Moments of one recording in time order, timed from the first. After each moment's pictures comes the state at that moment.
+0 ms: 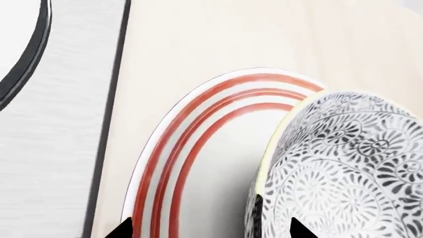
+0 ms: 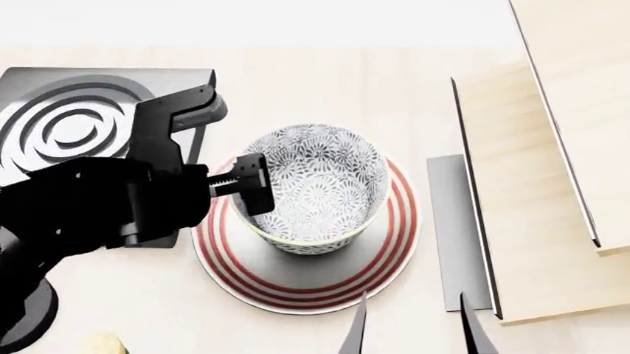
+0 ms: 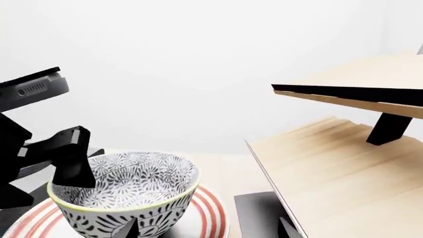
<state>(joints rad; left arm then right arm) -1.47 0.00 1.80 -1.31 -2.19 -0.46 -0.15 0.07 0.35 -0.44 -0.13 0.14 -0.24 0.49</state>
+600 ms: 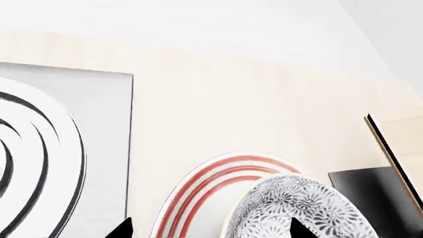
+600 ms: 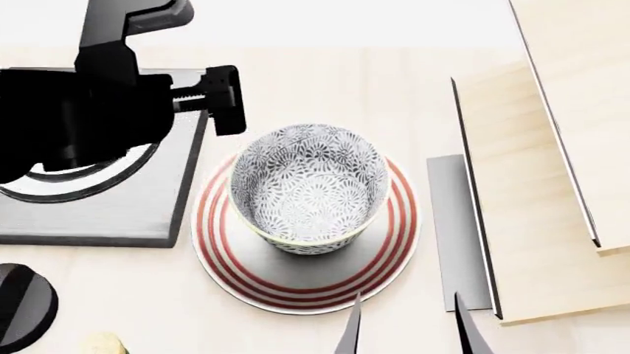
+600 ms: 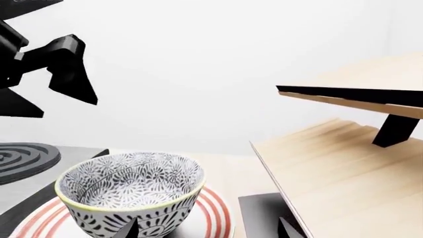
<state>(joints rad) -1.72 -0.18 1.92 -0.99 -2.26 -0.38 -0.17 0.07 0.35 -0.45 -0.13 0.14 -0.24 0.49</state>
